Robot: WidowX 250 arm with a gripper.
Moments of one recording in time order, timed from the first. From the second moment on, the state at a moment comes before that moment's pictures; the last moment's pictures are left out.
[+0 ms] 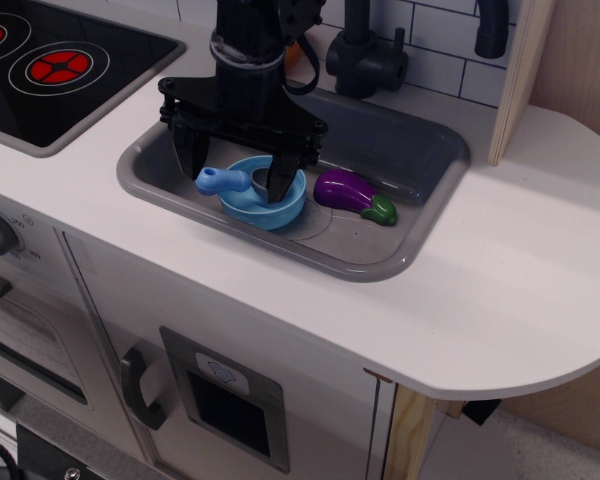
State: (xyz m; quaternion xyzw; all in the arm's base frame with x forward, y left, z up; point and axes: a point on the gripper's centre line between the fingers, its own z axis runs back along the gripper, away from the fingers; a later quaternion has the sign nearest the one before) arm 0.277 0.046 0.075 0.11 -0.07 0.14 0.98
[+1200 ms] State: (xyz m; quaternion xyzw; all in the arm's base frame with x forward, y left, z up) arm 0.332 0.111 0.040 0.11 0.02 -0.07 0.99
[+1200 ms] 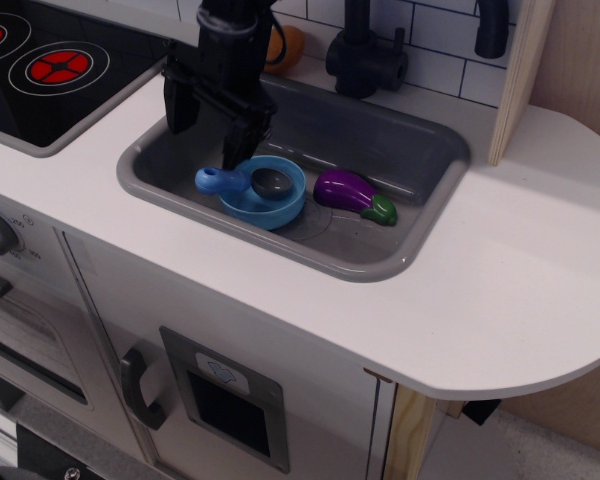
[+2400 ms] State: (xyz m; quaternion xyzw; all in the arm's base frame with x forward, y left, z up) arm 0.327 0.111 0.010 0.09 0.06 -0.12 0.99
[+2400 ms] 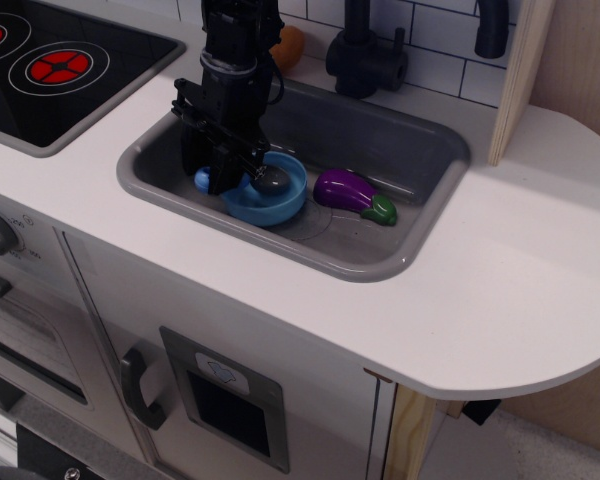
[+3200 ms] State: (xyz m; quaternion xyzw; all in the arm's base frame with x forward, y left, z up) arm 0.325 0.120 0.056 0.06 0.05 -0.06 1.00
